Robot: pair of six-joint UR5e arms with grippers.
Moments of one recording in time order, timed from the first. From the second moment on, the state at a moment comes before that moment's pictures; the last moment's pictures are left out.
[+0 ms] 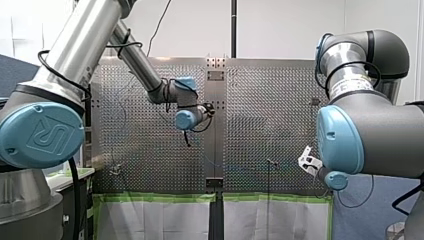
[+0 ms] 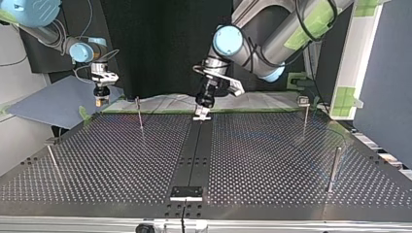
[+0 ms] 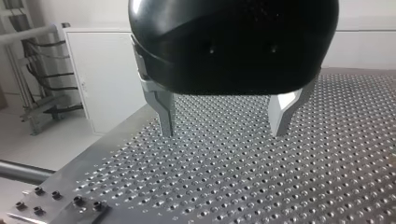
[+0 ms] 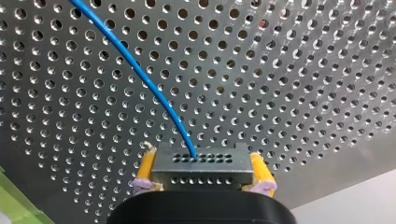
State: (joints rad) left arm -0.55 -1.97 -1.88 -2.23 -1.77 -1.81; right arm 1.57 -0.60 1.69 -1.12 1.26 2.05
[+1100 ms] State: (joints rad) left arm -0.54 -1.80 -2.17 -2.15 -1.82 -1.78; right arm 1.58 -0.60 1.69 -1.12 1.26 2.08
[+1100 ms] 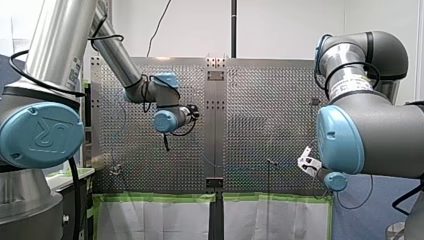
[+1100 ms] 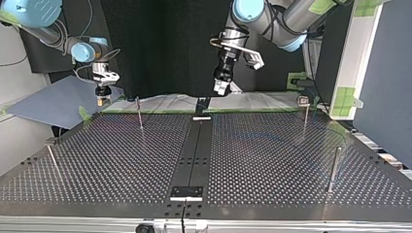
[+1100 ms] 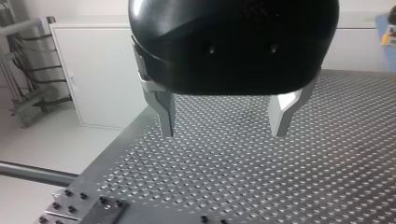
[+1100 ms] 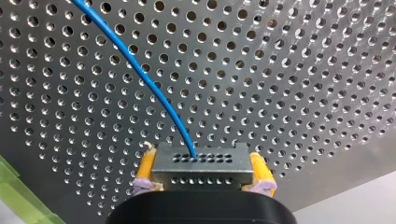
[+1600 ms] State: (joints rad) left arm -0.54 -1.80 -2.31 -2.06 -1.85 -1.77; right arm 1.58 -0.59 1.69 -1.11 1.26 2.08
